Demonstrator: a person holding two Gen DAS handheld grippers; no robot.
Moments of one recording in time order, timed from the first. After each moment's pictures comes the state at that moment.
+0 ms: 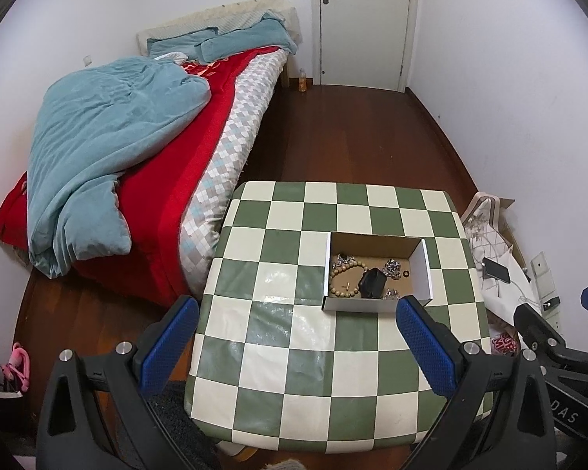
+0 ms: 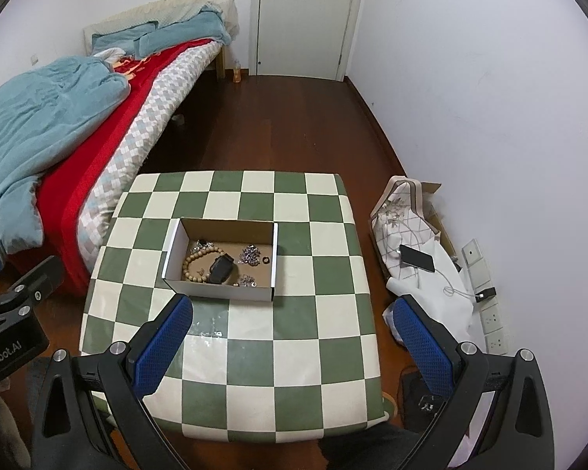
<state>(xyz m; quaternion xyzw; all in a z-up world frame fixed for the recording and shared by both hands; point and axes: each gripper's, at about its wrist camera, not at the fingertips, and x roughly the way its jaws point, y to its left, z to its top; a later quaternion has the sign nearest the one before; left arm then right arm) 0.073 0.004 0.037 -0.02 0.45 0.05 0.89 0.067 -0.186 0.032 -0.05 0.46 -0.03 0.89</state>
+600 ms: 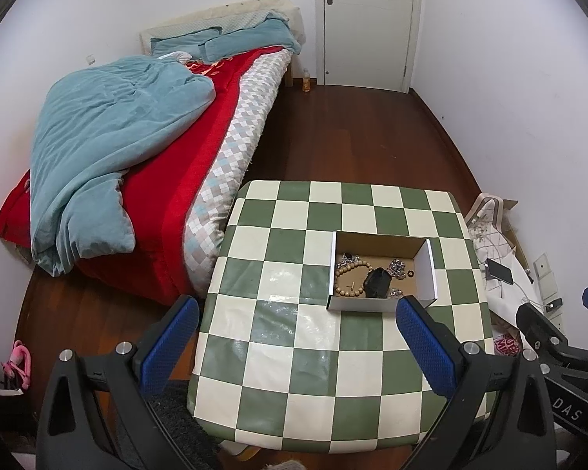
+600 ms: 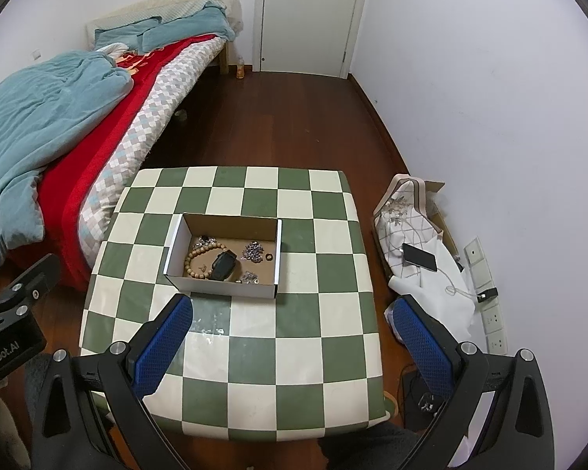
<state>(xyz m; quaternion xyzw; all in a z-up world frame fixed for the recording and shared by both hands) 0.071 0.009 0.033 -0.02 0.45 0.06 0.89 0.068 -0.182 0.028 -0.05 0.46 -0.03 0.89</state>
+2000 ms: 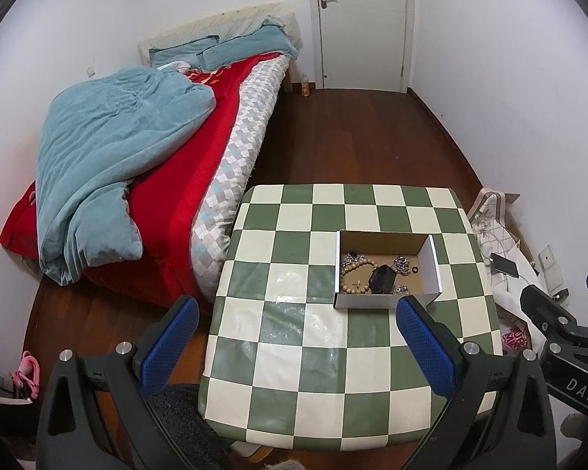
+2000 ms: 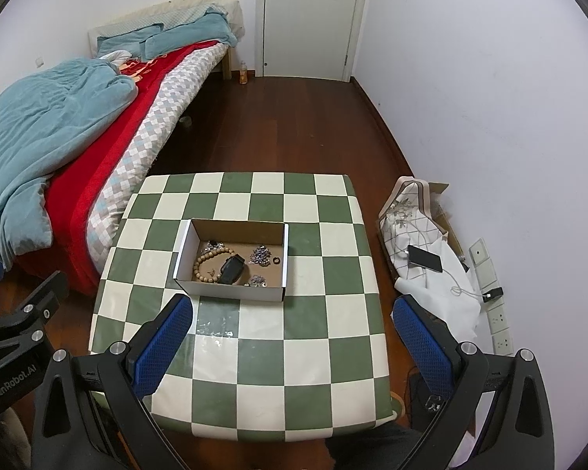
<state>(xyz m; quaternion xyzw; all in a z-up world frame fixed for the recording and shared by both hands) 0.063 0.010 0.039 0.00 0.44 0.06 0.90 0.065 -0.183 0.041 -0.04 0.46 -0.02 0.89</state>
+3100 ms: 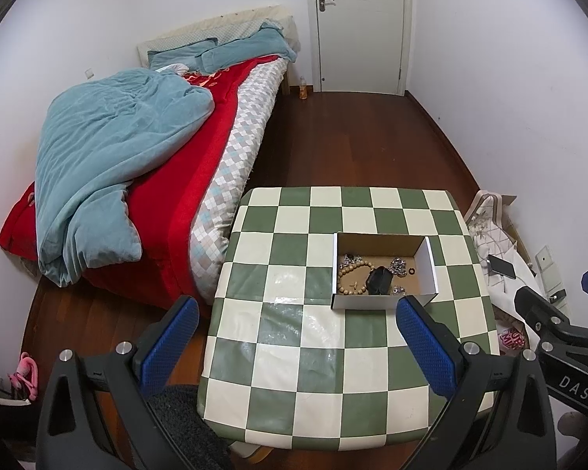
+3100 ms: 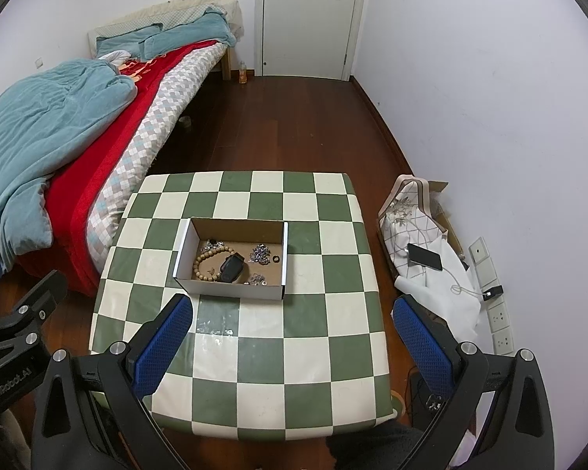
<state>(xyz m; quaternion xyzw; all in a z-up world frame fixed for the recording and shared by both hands) 0.061 0.005 0.044 0.00 0.44 0.06 0.90 0.064 -0.184 0.040 -0.04 0.46 -0.02 0.89</state>
